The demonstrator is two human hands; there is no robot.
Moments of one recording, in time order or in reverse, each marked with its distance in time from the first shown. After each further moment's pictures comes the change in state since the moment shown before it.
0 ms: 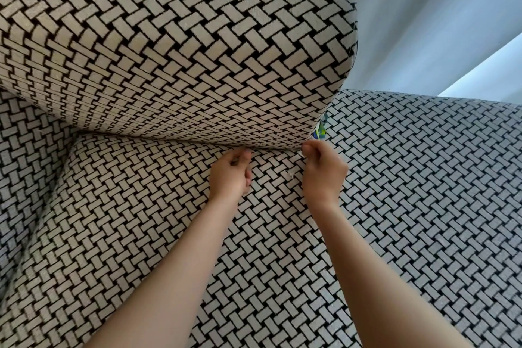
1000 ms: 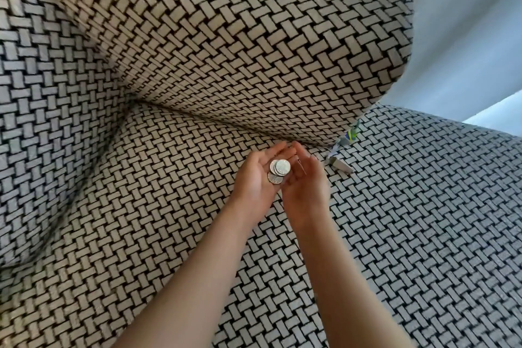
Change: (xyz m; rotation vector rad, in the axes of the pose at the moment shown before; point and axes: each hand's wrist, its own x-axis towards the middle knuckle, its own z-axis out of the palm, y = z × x) left_hand -0.062 0.003 -0.035 -0.783 -0.312 -0.163; right_hand -0.086 -0.071 0.000 1.188 -0.421 0.677
